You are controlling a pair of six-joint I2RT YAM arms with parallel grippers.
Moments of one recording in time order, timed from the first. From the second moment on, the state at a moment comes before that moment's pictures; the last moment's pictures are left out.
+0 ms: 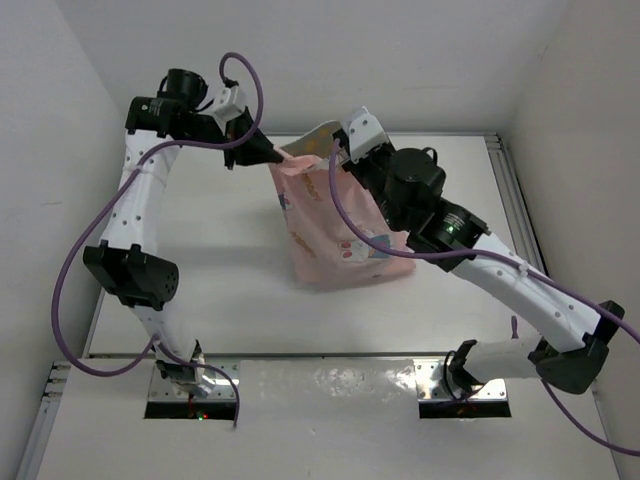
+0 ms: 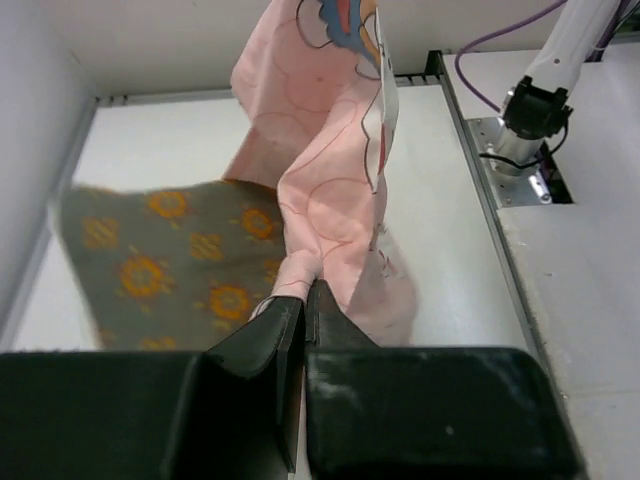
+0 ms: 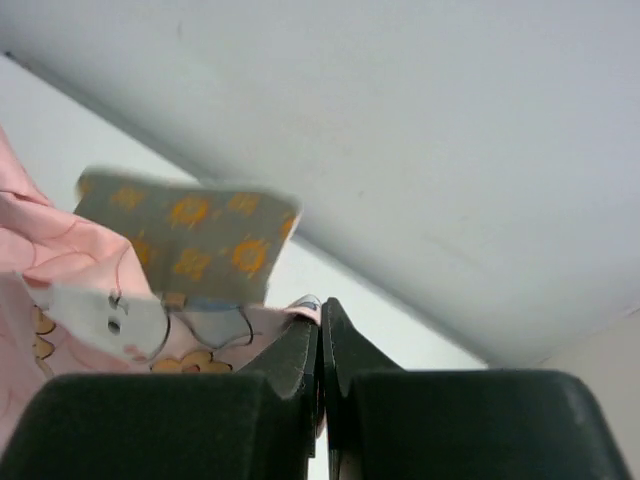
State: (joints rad) left arm -0.11 1.78 2.10 -1.34 1.41 1.10; right arm 0.87 1.29 1.37 -0.13 0.56 -0.44
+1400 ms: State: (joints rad) left arm -0.04 1.76 2.17 -0.60 0.49 0.00; right arm 0.70 1.32 1.65 -0.19 0.42 -0.32
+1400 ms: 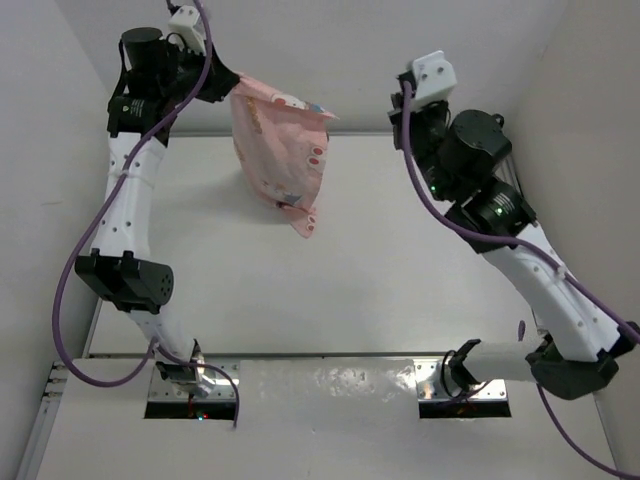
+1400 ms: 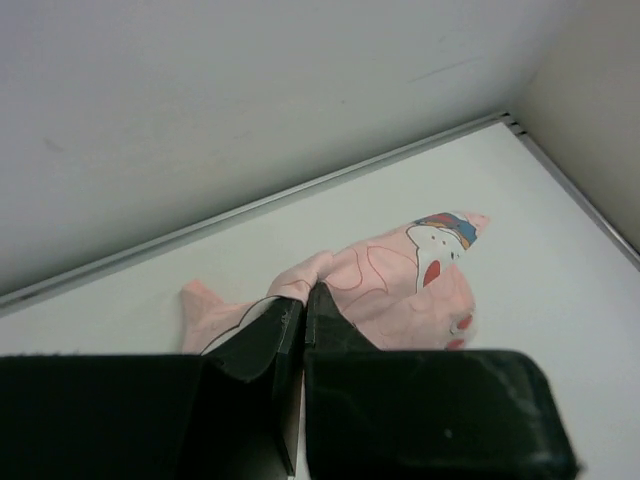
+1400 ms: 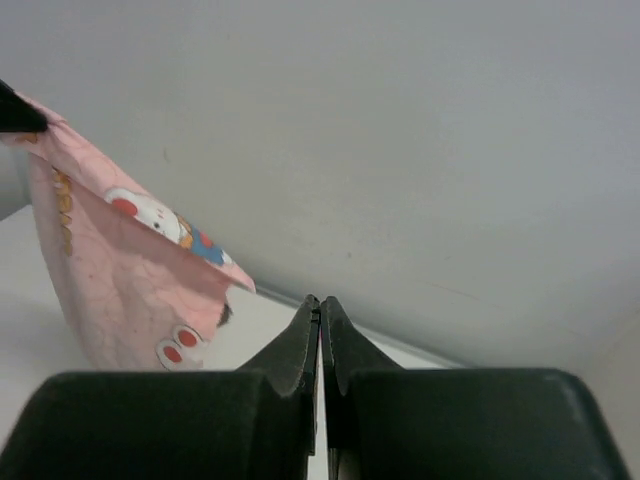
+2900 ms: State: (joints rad) left arm -0.13 1.69 2.18 -0.60 0.96 0.12; right arm 0.56 1.58 1.42 -0.02 -0.10 -0.06
